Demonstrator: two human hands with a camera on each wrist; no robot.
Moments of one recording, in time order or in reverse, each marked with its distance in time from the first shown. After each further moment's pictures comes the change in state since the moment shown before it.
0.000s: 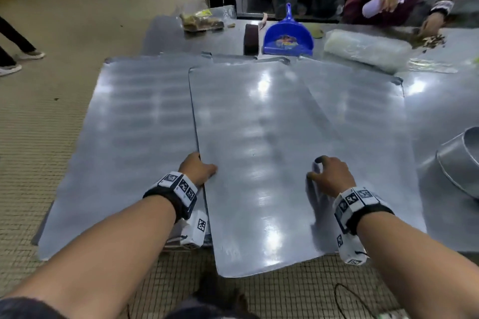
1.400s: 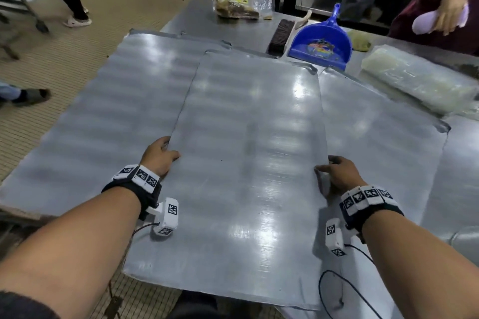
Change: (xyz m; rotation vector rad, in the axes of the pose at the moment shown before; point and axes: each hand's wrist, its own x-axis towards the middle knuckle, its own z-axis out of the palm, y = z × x) left_hand 0.013 0.026 0.037 -0.435 0.421 -0.123; right_hand 0.172 0.057 -0.065 0.576 -0.199 0.003
